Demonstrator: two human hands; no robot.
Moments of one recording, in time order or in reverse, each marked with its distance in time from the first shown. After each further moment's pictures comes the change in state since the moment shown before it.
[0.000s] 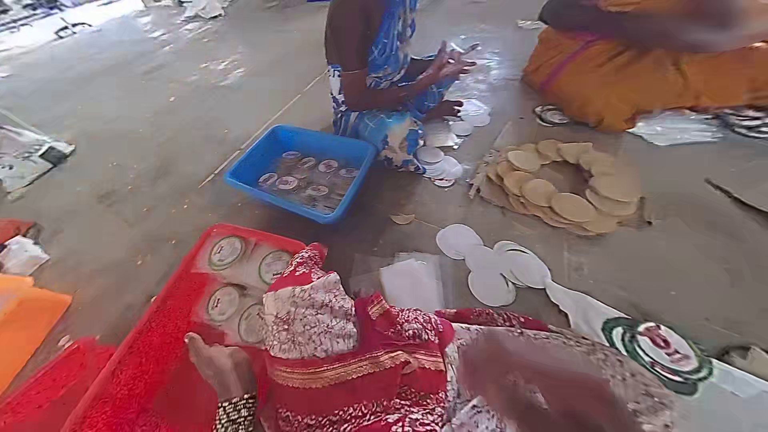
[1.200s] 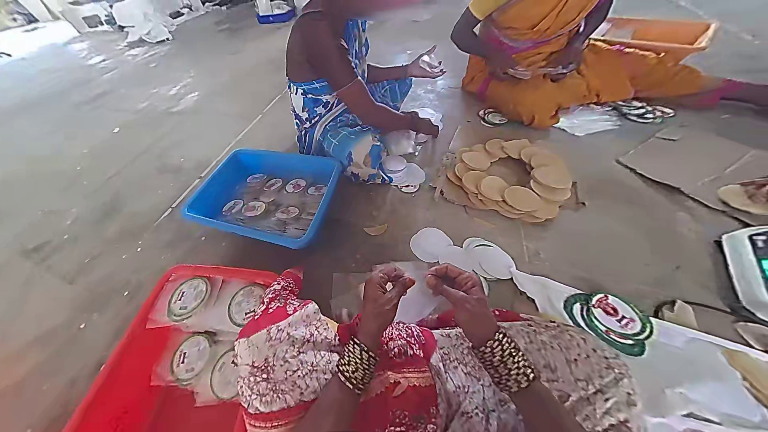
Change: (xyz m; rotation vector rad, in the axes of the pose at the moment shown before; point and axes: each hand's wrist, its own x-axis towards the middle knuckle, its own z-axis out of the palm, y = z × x) left_hand -0.191 -0.041 0.181 0.014 -1.531 0.021; right_hand 0.036 0.149 -0.017 0.178 0.670 0.271
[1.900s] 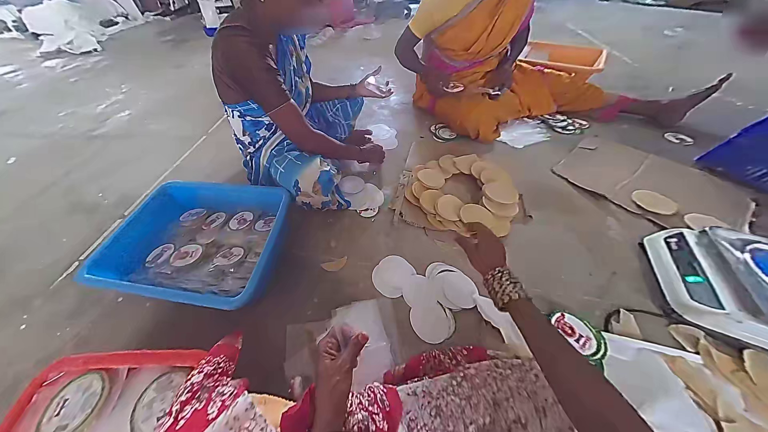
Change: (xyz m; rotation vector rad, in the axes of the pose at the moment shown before) left_hand 0.002 -0.020 0.019 -0.186 0.261 -0.244; right_hand 0.168 0.027 -0.210 -1.004 0.250 0.148
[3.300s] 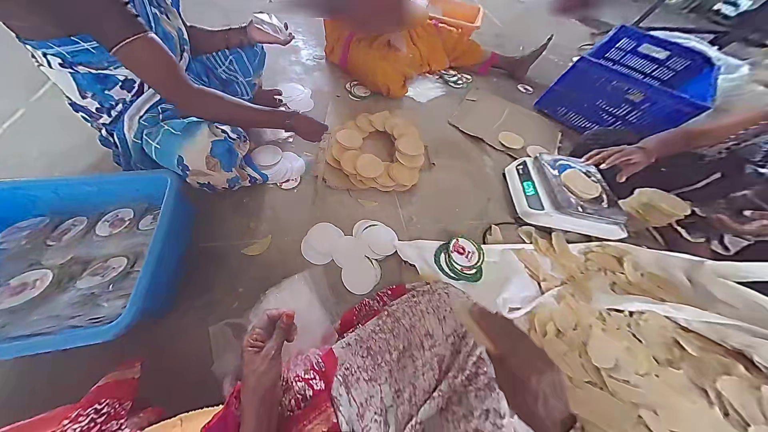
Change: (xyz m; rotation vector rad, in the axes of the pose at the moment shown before) left_hand -0.005 -0.007 0.002 0.035 -0.135 0.058; right_hand -0.325 0.026 -0.083 -0.432 0.279 -0.267
